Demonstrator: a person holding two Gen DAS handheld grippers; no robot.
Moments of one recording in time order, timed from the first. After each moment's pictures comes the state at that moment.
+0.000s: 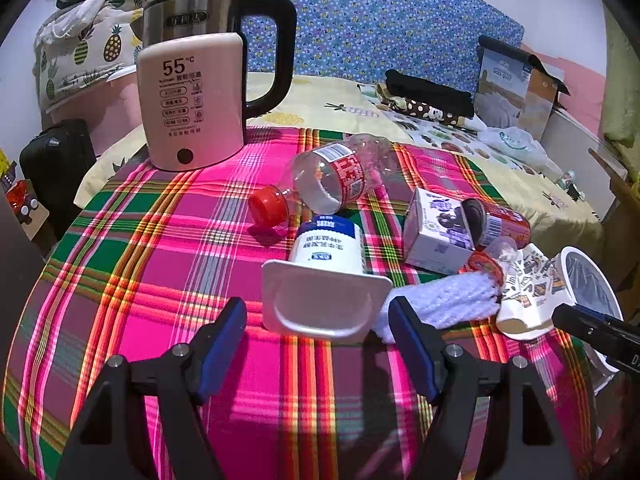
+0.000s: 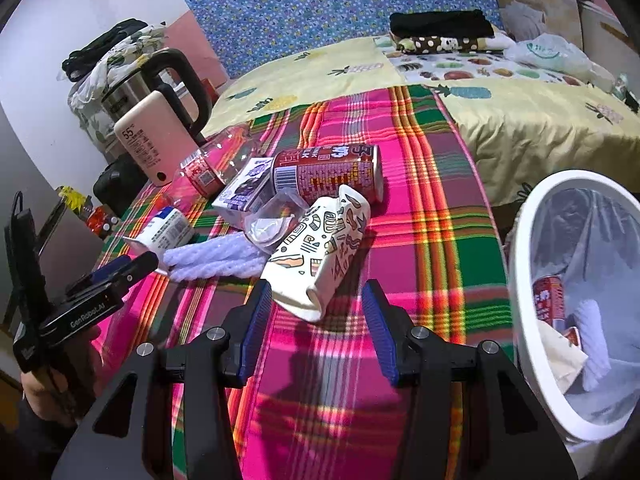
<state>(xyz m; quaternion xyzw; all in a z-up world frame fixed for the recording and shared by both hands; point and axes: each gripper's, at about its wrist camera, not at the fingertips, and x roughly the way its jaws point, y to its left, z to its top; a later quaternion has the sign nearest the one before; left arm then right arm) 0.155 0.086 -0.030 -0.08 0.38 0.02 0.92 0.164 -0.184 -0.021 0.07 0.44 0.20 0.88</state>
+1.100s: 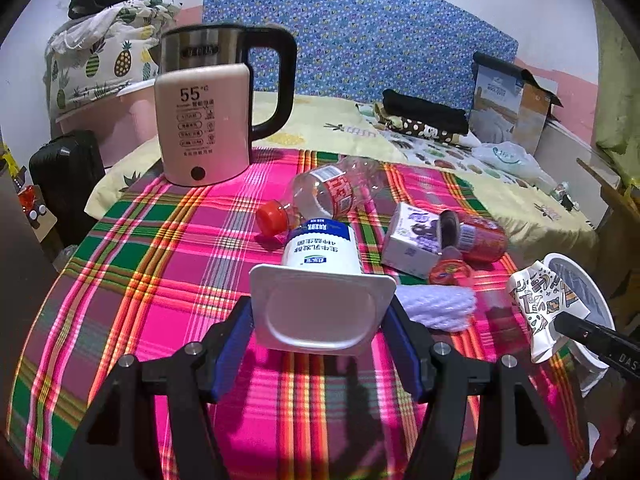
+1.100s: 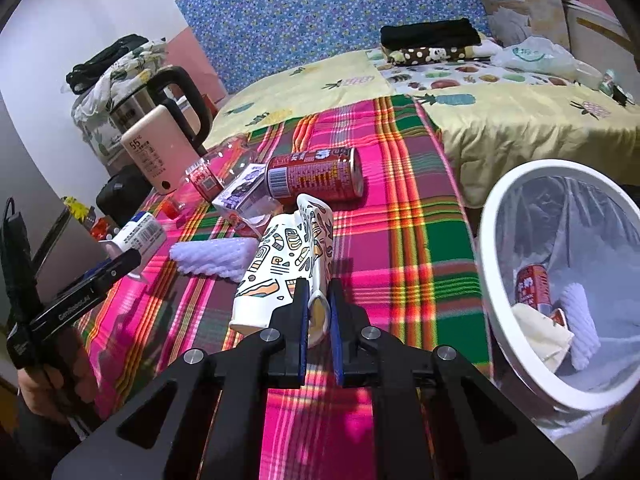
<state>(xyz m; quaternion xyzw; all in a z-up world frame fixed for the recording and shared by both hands) 0.119 0.079 -0.007 -0.08 0.34 0.03 0.94 0.136 -0.206 -0.008 0.09 0.41 0.18 0.89</state>
